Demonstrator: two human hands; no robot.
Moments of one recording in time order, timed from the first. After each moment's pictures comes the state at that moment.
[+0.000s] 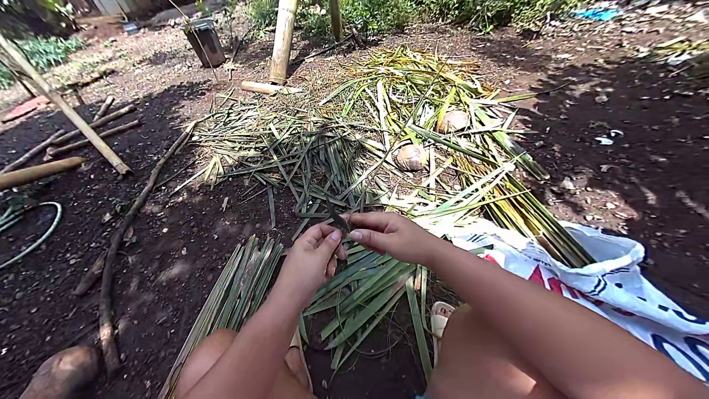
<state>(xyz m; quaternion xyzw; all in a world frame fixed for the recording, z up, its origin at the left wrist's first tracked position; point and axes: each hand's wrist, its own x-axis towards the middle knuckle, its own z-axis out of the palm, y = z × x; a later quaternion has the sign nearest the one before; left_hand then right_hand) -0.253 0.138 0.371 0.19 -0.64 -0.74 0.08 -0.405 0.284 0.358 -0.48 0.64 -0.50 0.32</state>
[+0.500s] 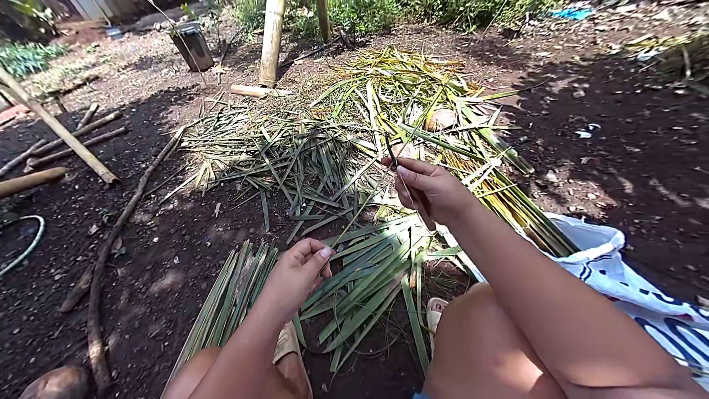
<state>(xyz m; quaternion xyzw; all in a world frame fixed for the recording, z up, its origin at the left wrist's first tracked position) -0.237 0.124 0.358 0.15 -0.69 -0.70 0.05 -0.465 0.317 0.379 -0.29 0.59 -0.71 0.26</state>
